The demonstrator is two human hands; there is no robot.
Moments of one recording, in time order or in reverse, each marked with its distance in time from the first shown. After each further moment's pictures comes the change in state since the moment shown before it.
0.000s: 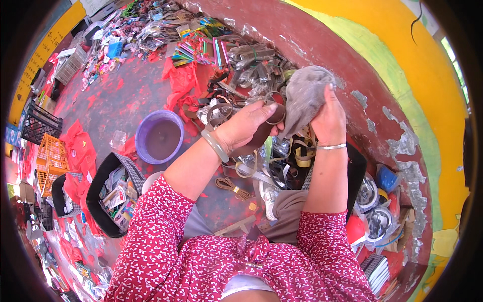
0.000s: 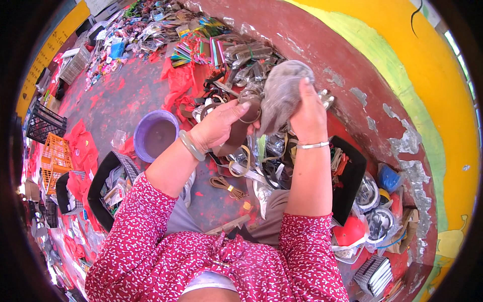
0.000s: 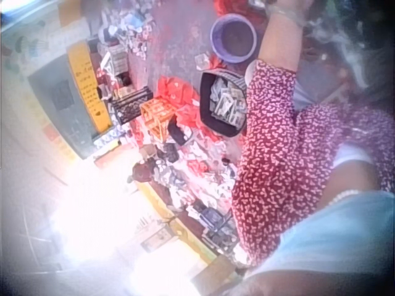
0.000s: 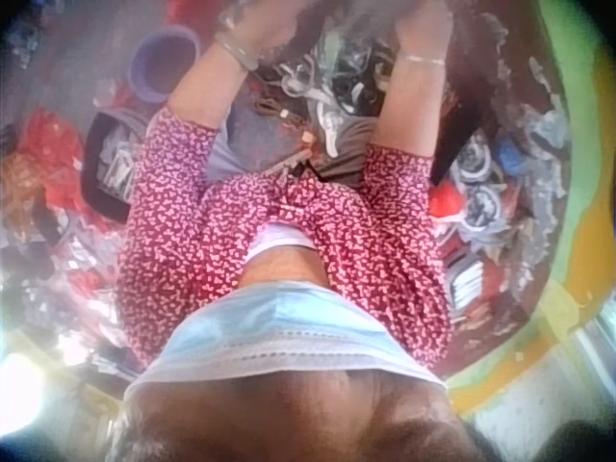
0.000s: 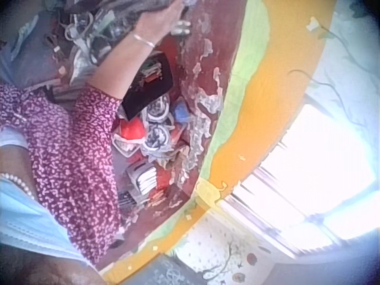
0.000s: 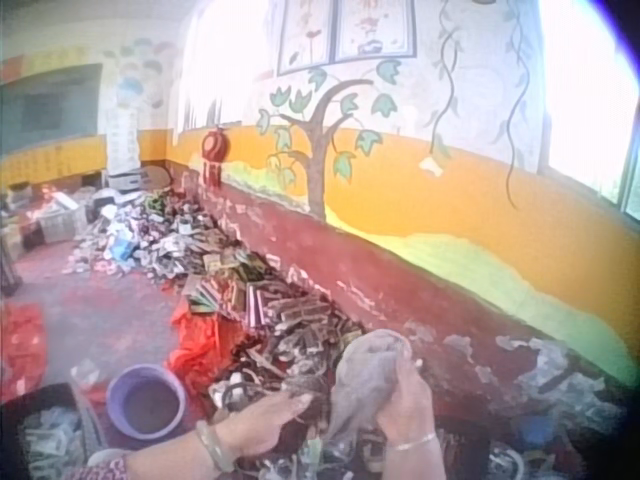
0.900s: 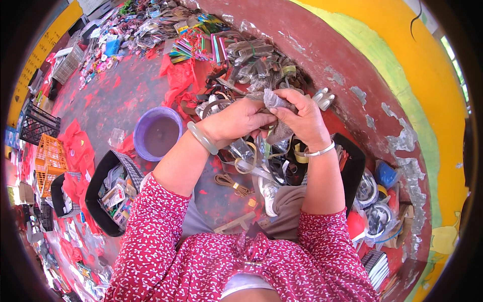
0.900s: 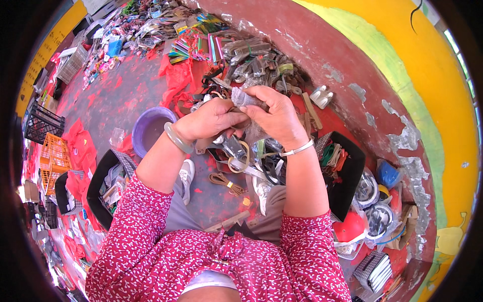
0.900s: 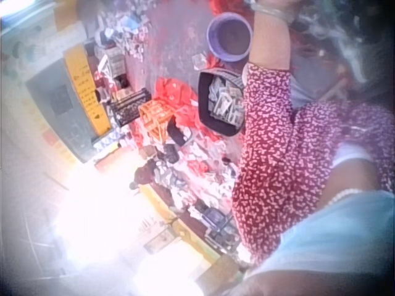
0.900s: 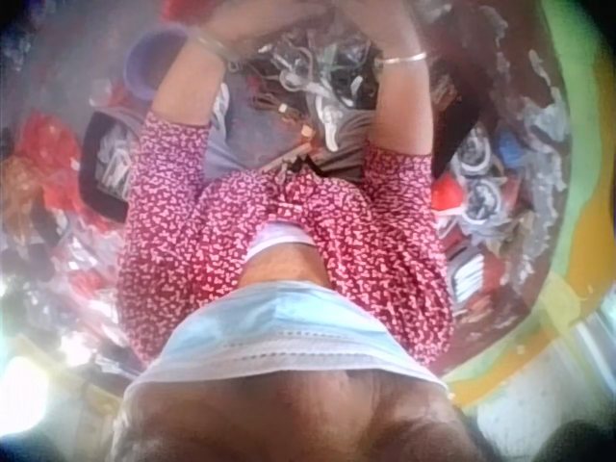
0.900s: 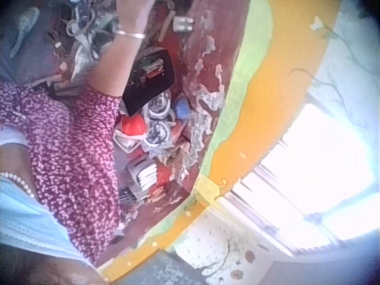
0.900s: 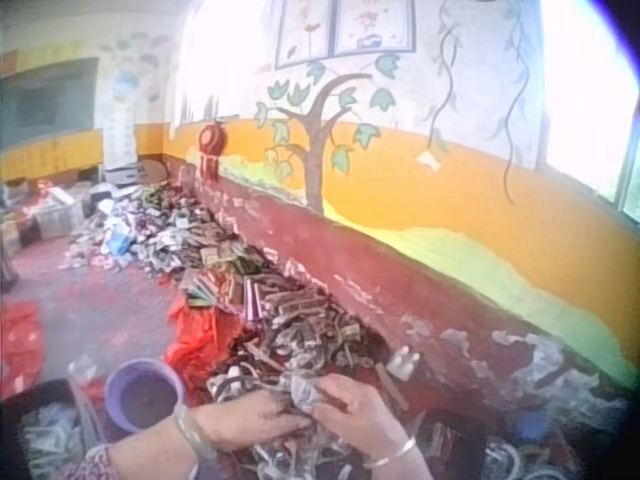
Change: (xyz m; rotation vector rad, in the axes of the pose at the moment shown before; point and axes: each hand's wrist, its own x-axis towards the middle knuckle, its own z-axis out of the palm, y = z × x) left_hand -0.017 0.037 0.007 0.625 -0.052 -0.110; right_hand -0.019 0.017 0.017 -0.868 -0.434 -0.207
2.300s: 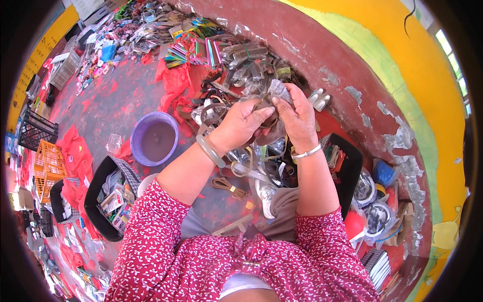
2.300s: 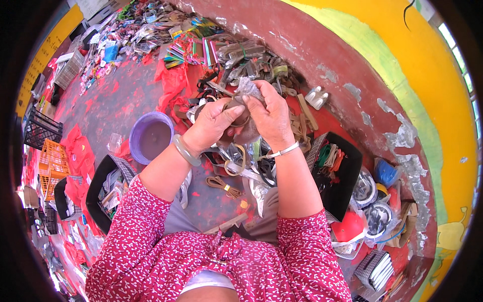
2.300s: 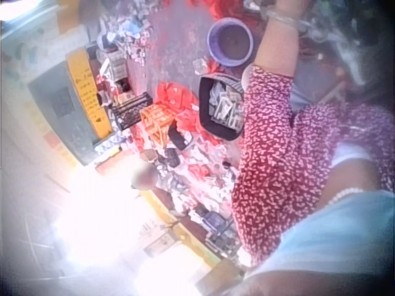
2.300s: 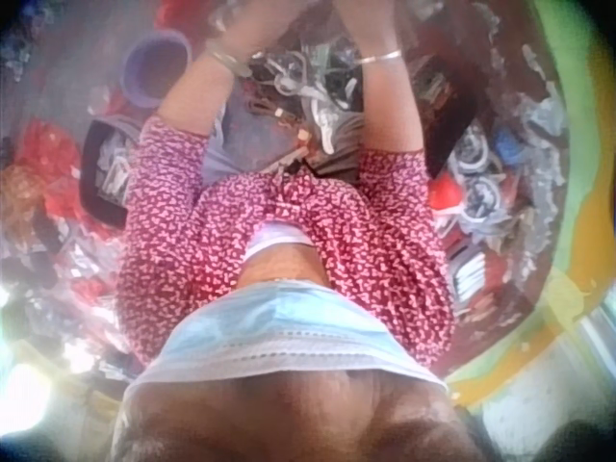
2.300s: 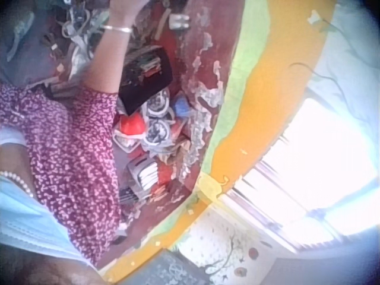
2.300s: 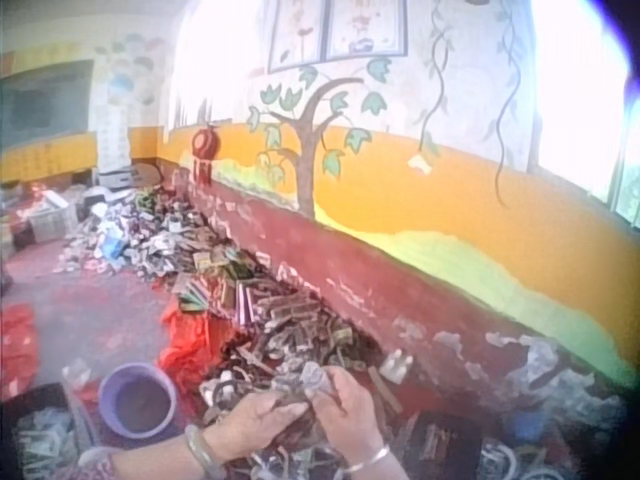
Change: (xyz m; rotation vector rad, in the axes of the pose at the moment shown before) left_hand 0.011 -0.019 0.019 -0.206 0.228 0.162; right_hand 0.004 0.013 0.008 0.057 0.299 0.003
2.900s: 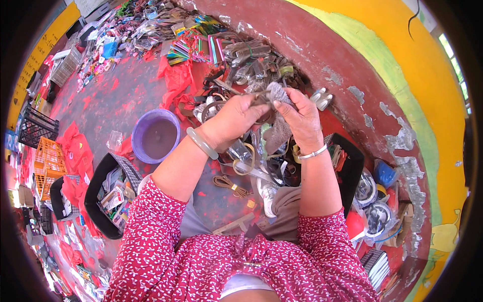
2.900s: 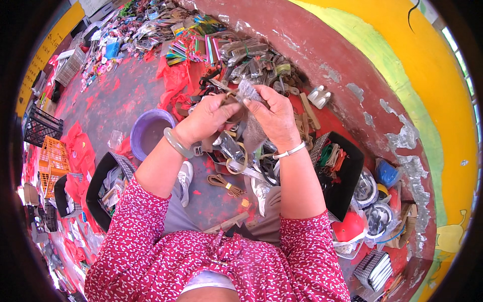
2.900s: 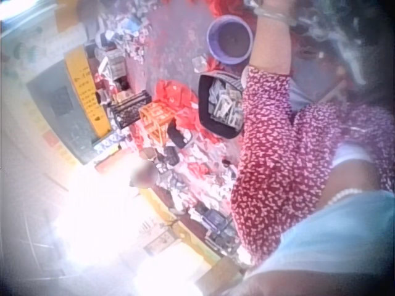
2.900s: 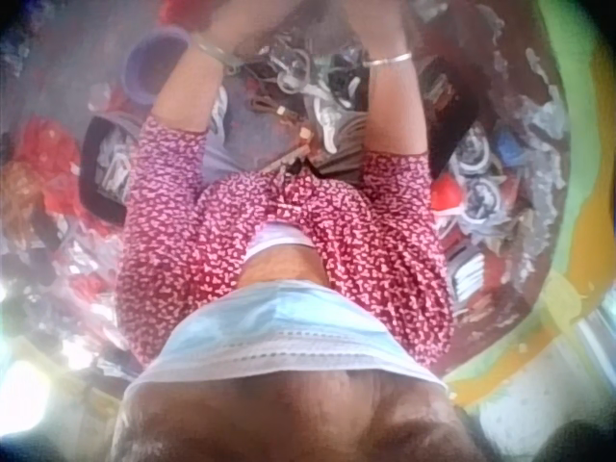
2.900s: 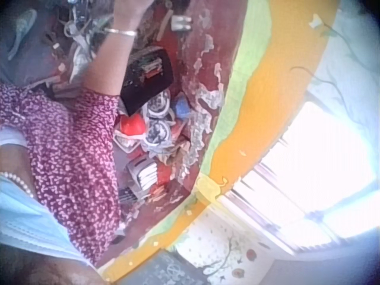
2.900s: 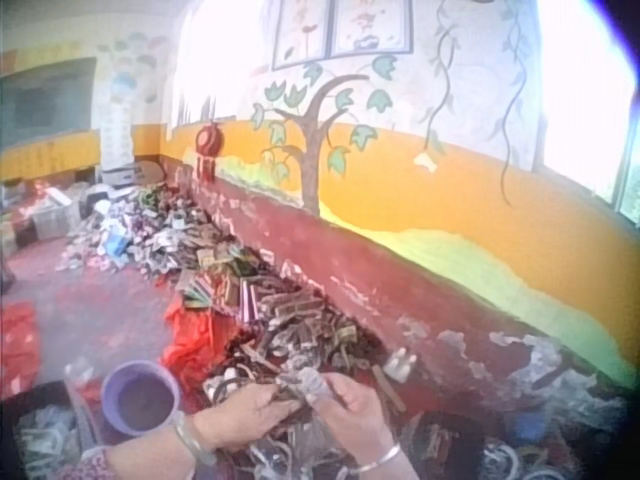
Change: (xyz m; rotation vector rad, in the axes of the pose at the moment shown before) left_hand -0.001 0.015 -0.011 0.177 0.041 -0.112; right_hand -0.004 0.002 -0.004 0.234 -0.138 0.095
